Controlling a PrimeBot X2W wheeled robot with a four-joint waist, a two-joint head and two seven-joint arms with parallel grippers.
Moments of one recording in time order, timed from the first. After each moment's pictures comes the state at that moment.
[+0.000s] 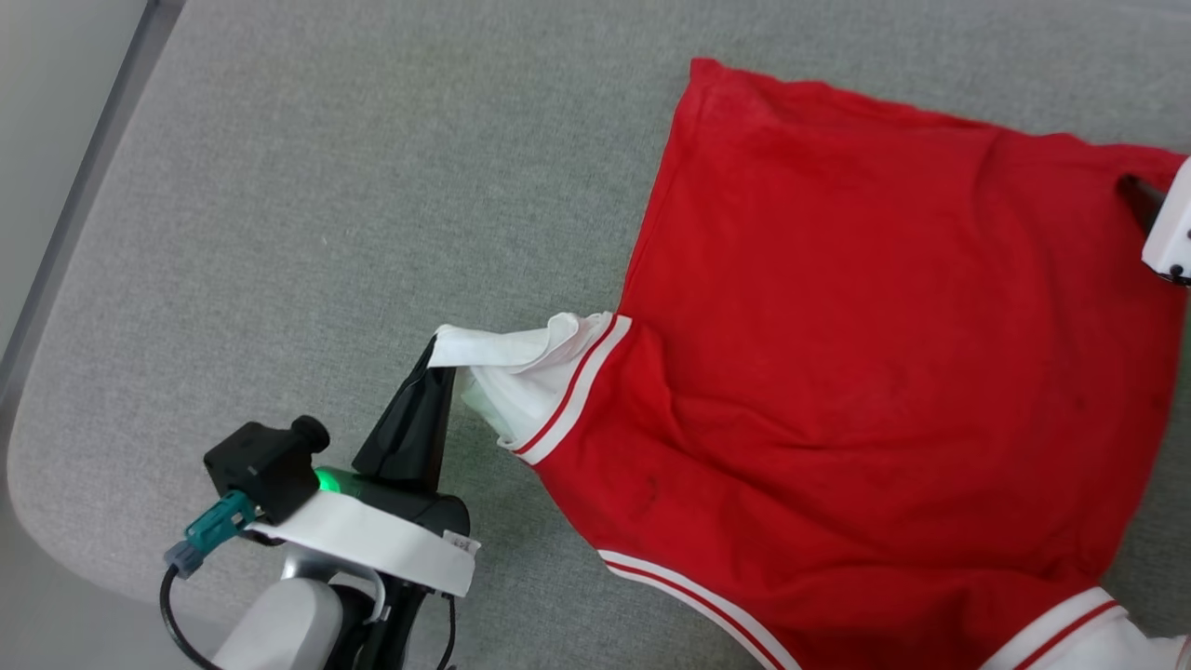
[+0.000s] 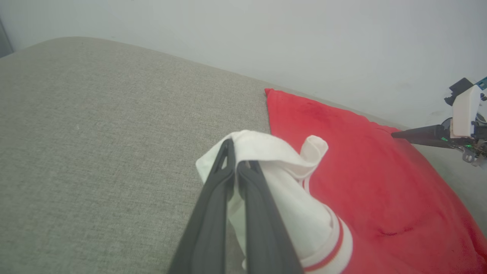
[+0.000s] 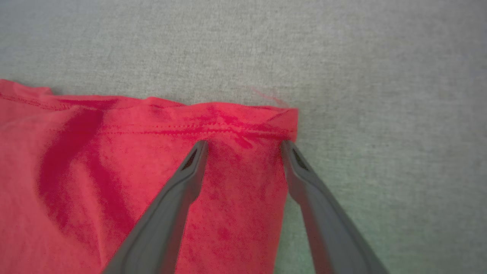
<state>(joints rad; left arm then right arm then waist) -0.20 0.33 -0.40 -0.04 -0.68 0.03 -0.24 -0.86 -0.24 -0.34 0.62 0.06 0.13 0.70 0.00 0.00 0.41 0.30</state>
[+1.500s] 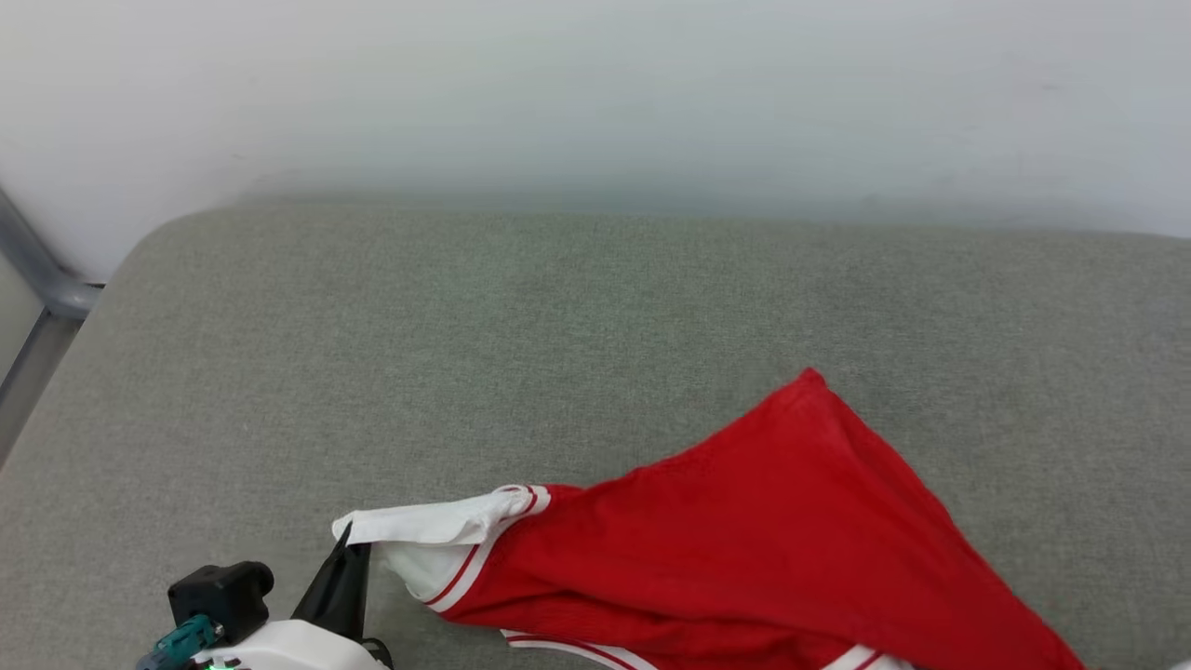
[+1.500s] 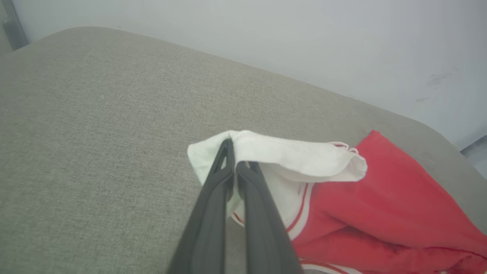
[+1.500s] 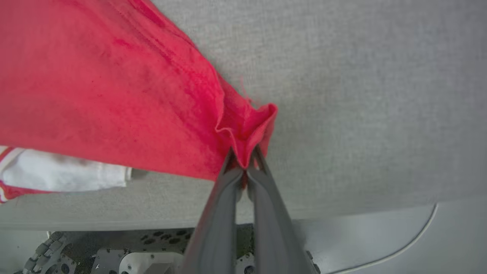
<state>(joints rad) 0.07 0.40 -0.34 -0.02 -0.73 0.19 -0.12 0.17 -0.12 -0.37 -0.09 0.29 0.13 0.89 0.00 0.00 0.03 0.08</state>
